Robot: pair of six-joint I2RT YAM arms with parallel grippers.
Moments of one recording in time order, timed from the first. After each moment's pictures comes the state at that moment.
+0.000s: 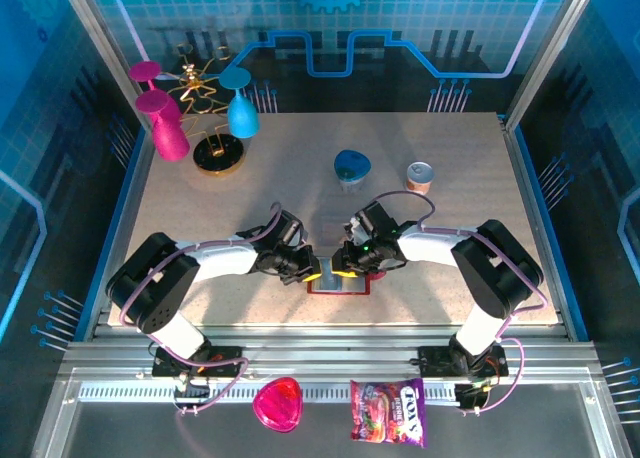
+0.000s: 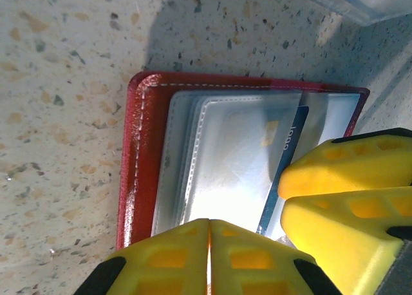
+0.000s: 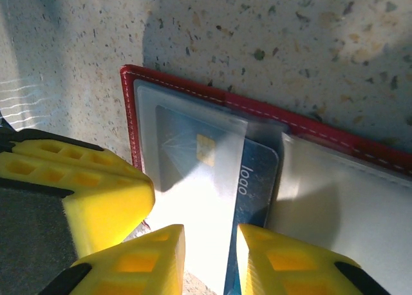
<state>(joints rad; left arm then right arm) -0.61 1.60 0.71 -0.15 0.48 -1.00 0.62 1.69 0.81 -0.23 -0.59 0.74</state>
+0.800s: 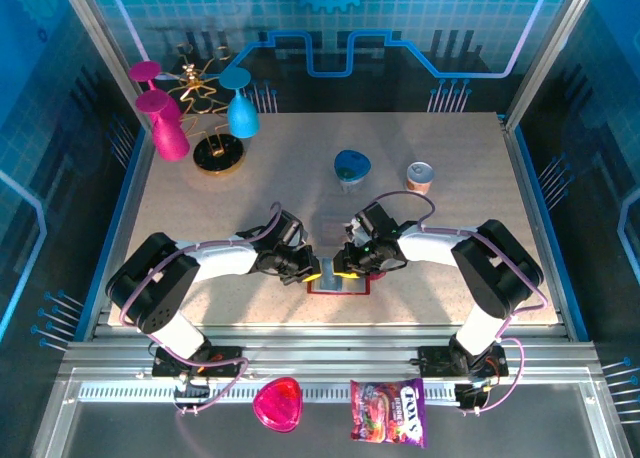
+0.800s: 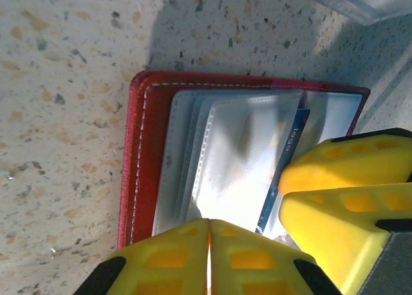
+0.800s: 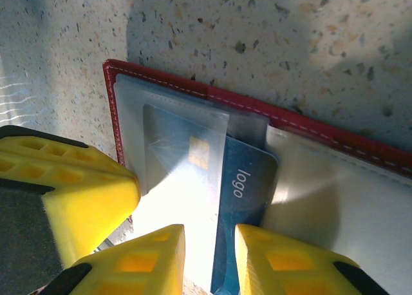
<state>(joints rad) -0.61 1.60 0.71 -0.15 0.48 -1.00 0.62 1.69 0.81 -0.25 -0.57 0.72</state>
